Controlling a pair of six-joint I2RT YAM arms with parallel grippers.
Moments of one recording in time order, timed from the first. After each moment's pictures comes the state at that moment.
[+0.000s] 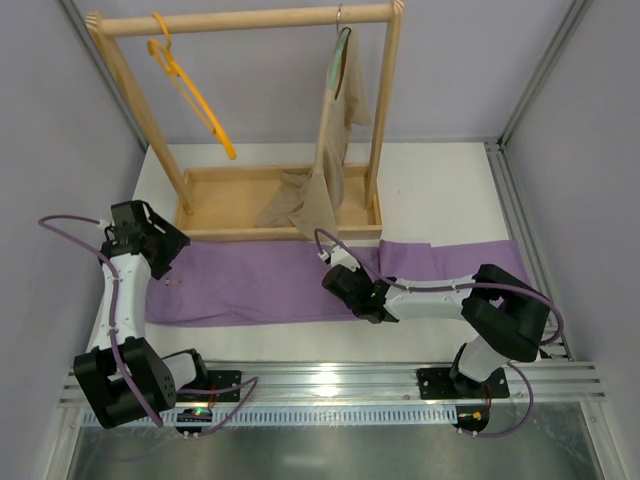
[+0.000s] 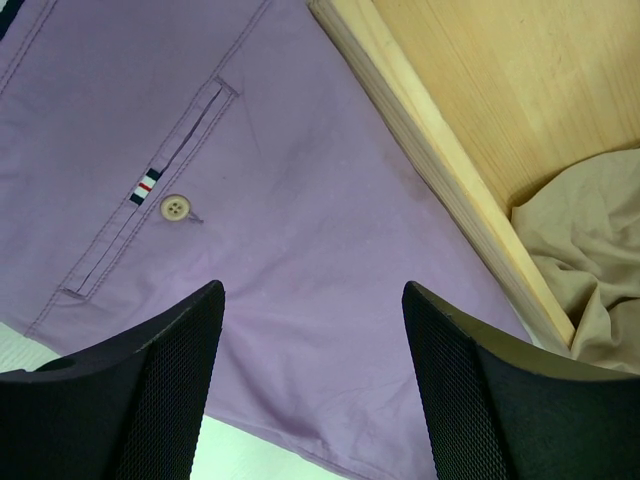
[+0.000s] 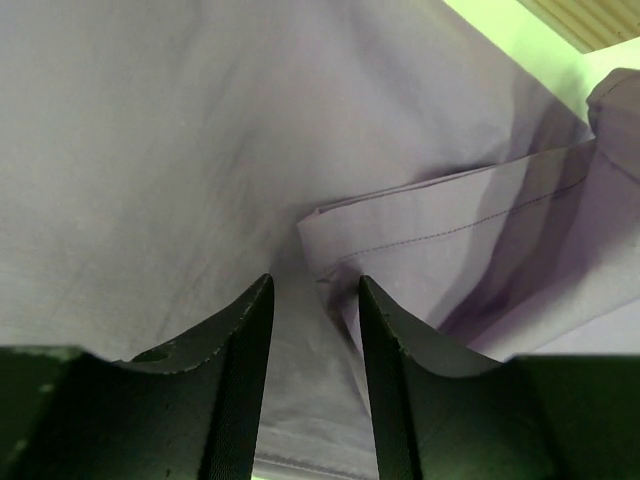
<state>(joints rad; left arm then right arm) 0.30 1.17 0.93 -0.70 0.03 -0.65 1.03 1.58 0.73 -0.12 0.59 0.28</state>
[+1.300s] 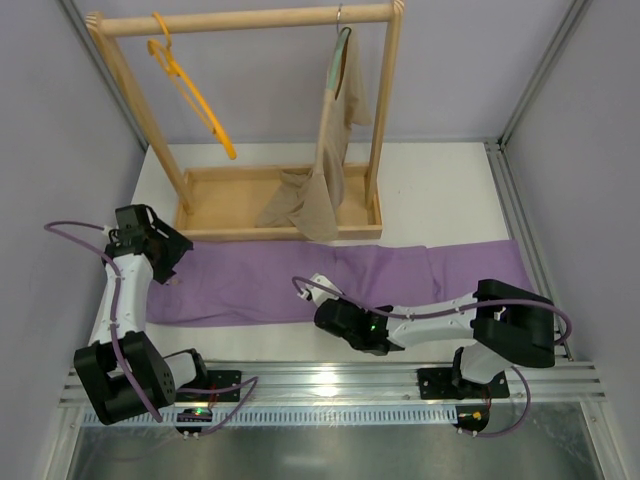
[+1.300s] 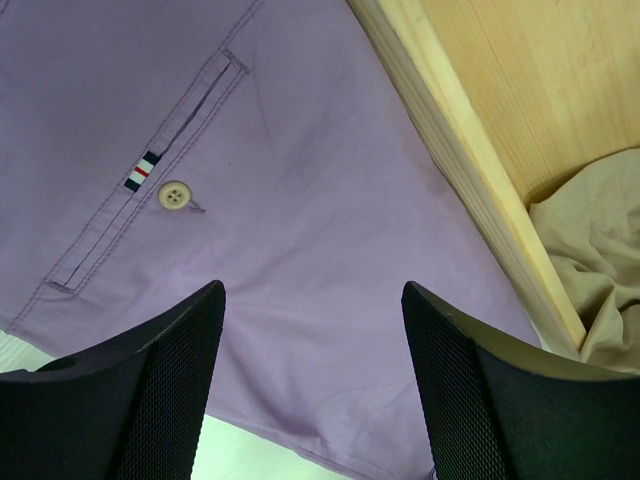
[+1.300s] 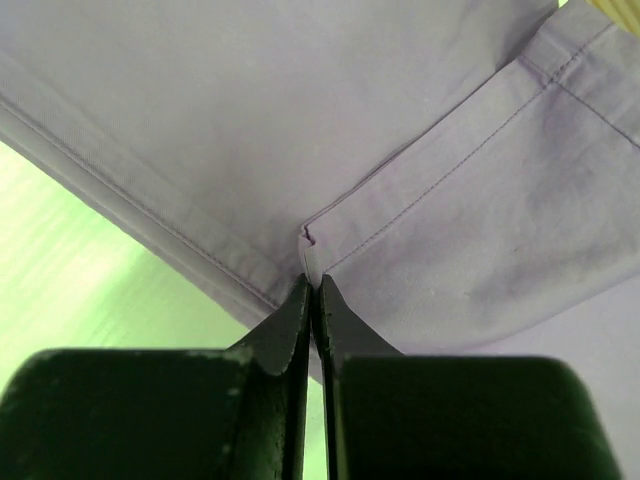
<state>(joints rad) 0.30 1.19 0.88 -0.69 0.03 -0.68 1.28 1.53 0.66 0.01 0.62 0.17</state>
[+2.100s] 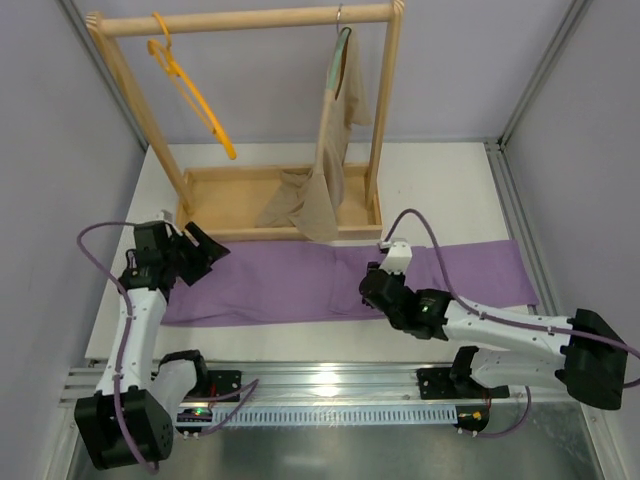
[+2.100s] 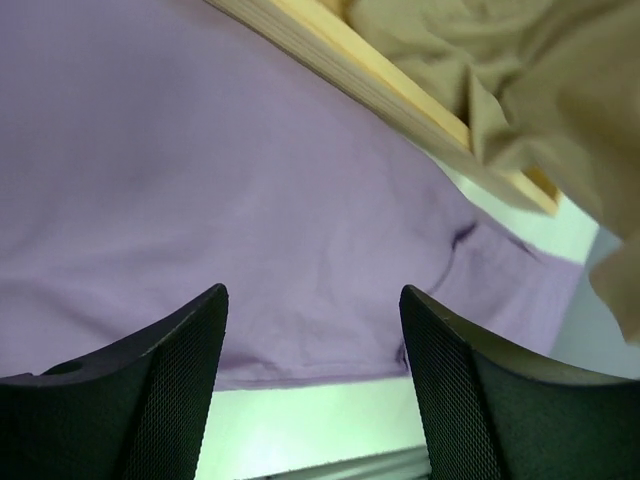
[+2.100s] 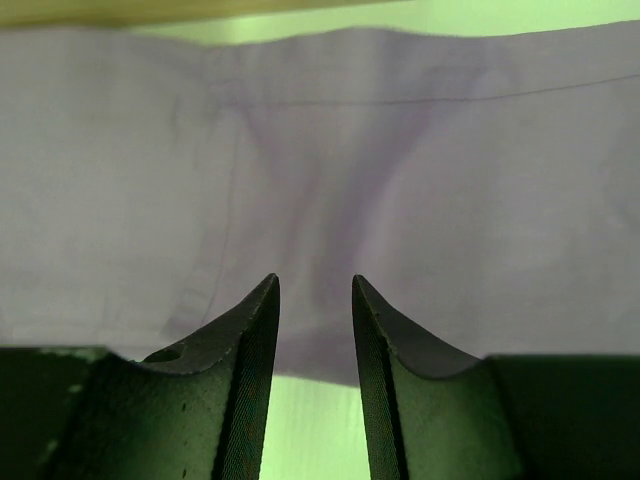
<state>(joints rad) 0.17 0.95 0.72 -0.57 0.33 -0.63 1.10 1.12 0.61 -0.30 0.68 0.81</state>
